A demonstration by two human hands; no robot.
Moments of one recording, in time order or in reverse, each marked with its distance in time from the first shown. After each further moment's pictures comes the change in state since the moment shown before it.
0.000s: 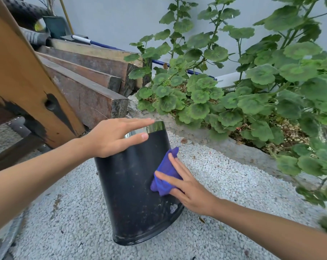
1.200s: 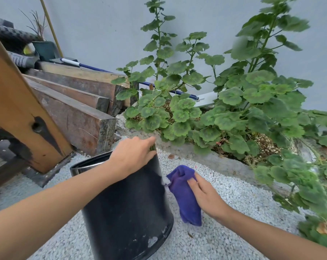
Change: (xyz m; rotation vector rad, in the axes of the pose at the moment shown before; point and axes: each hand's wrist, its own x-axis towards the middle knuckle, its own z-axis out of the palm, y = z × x) left_hand 0.054 0.067 0.026 0.324 0.180 -0.126; right_hand -0.036 -0.002 -0.055 0.635 0.404 0.458
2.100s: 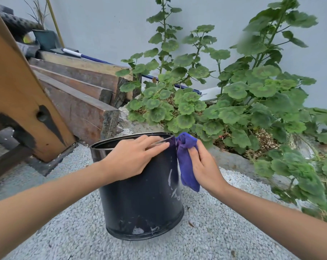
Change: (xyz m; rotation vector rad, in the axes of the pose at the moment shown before) left_hand -0.044 -0.022 0.017 0.021 0.191 0.400; right_hand 0.015 -0.056 0.015 -0.186 0.242 -0.221
